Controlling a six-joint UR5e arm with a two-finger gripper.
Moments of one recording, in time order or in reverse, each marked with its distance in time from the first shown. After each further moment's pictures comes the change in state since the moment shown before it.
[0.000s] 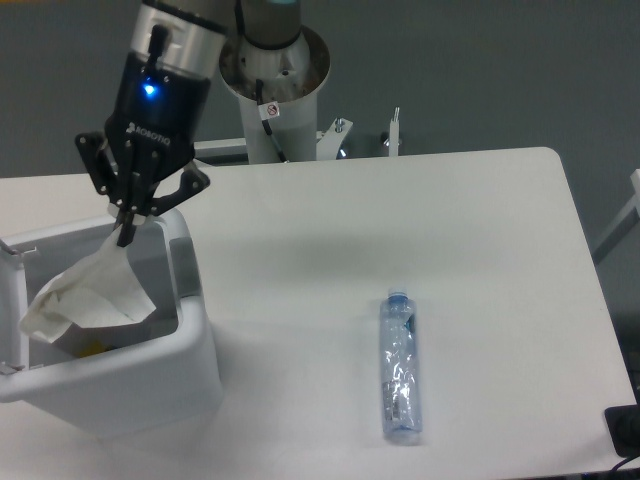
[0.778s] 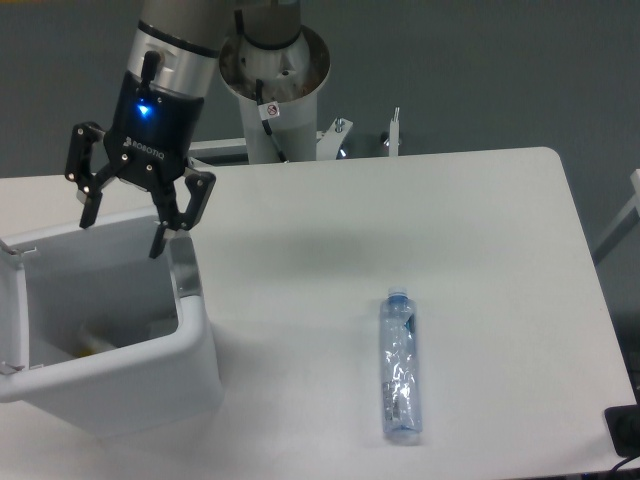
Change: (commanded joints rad) arm 0.137 0.014 0.030 0.000 -0.011 -0.188
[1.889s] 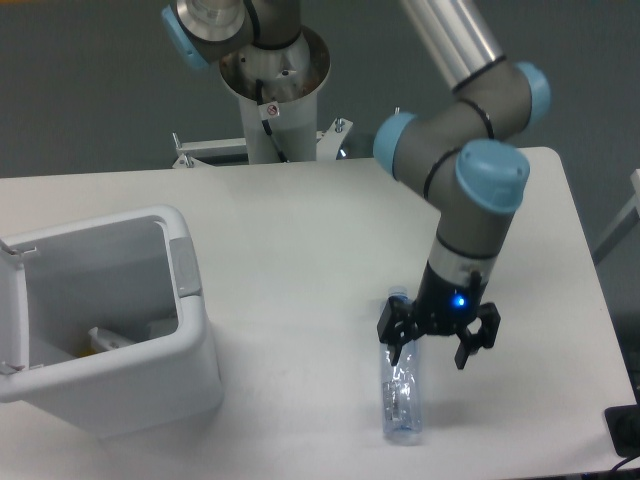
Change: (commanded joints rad) arm 0.222 -0.581 0.164 0.003 0.196 0.378
